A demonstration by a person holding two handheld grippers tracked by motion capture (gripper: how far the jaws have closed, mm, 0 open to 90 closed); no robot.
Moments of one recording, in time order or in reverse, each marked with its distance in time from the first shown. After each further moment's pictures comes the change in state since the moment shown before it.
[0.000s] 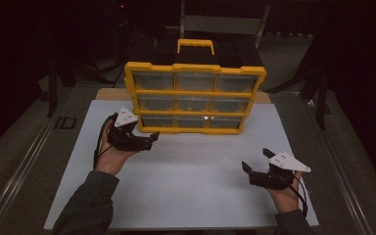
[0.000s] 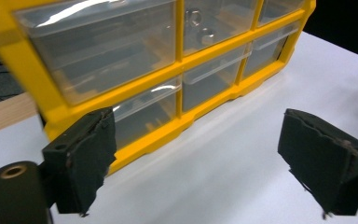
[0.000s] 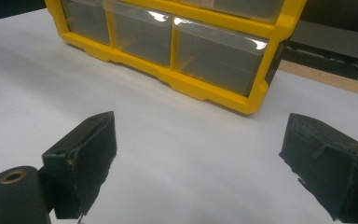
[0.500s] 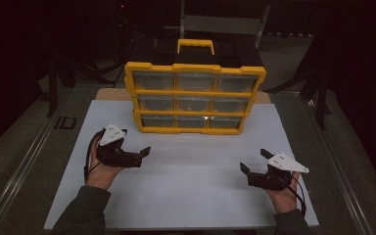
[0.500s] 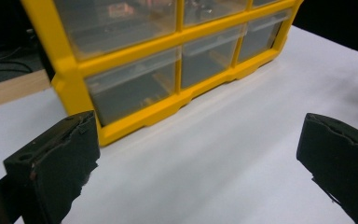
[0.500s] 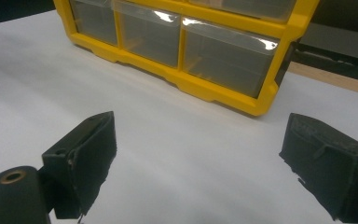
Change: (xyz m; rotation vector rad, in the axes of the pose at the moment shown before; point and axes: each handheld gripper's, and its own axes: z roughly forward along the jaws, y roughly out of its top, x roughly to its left) left arm 0.000 -0.045 -0.019 -0.036 -0.001 -0.019; right arm 0.003 -0.003 0.003 -0.013 0.027 -0.003
